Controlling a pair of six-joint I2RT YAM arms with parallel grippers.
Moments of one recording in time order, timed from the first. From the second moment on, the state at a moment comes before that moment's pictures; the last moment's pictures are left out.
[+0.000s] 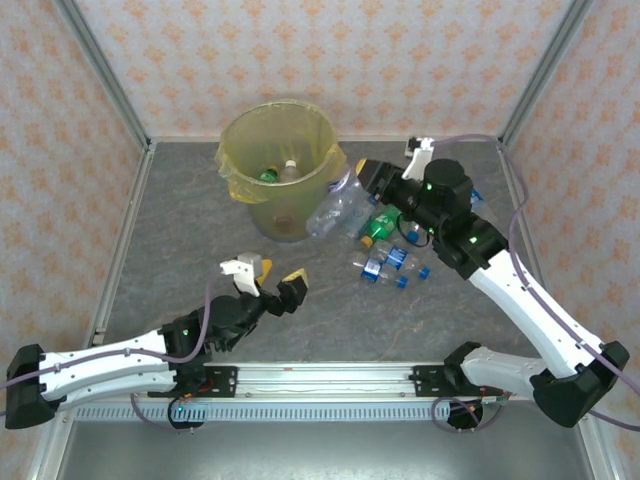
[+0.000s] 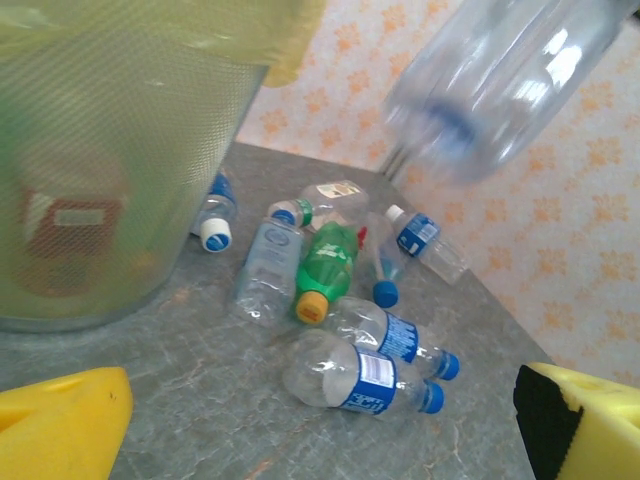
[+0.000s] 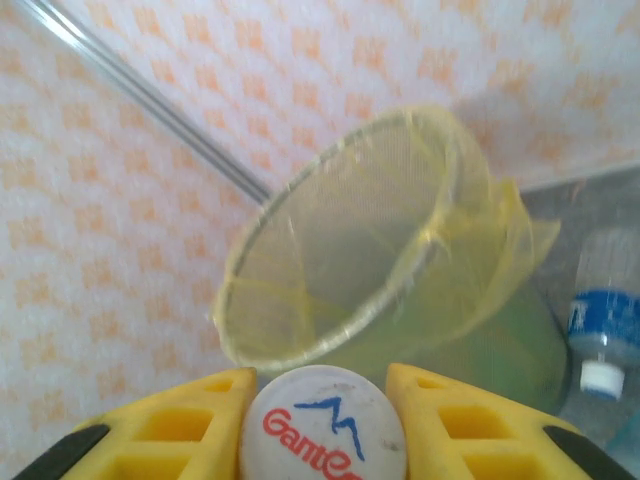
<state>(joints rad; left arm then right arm) -1.14 0.63 0.34 0.14 -0.64 -0.58 0.59 1.11 1.23 -0.25 -0.04 0.71</state>
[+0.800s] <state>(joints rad) -1.14 0.43 0.29 -0.06 -0.71 -0.70 0.63 1.76 1.89 -0.26 0.12 0.66</state>
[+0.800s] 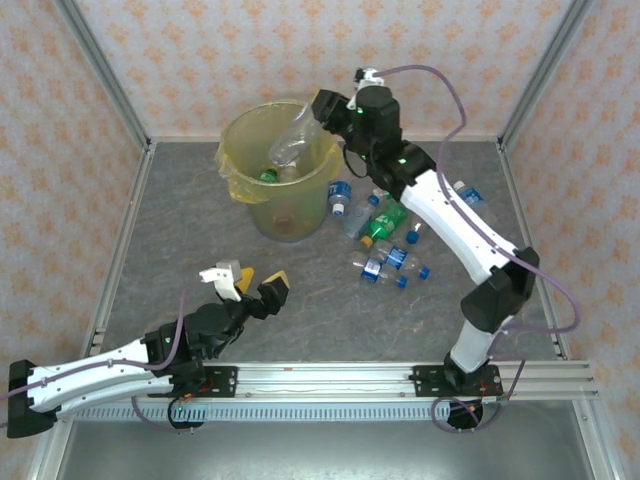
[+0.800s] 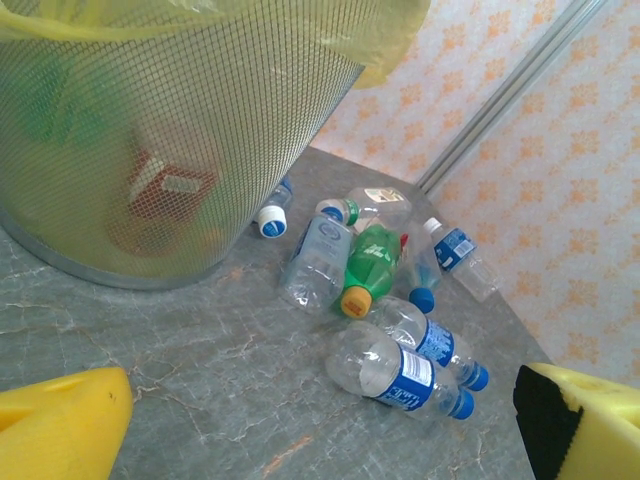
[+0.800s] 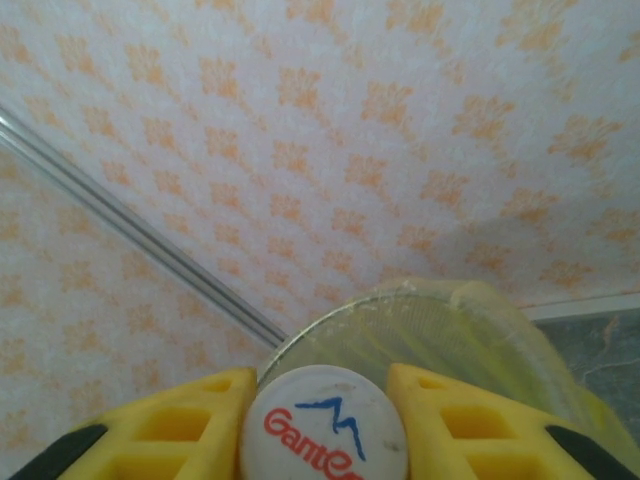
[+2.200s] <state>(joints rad) -1.14 0.56 0.25 0.06 -0.70 -0.75 0.62 1.06 0.75 -0.22 0.30 0.65</state>
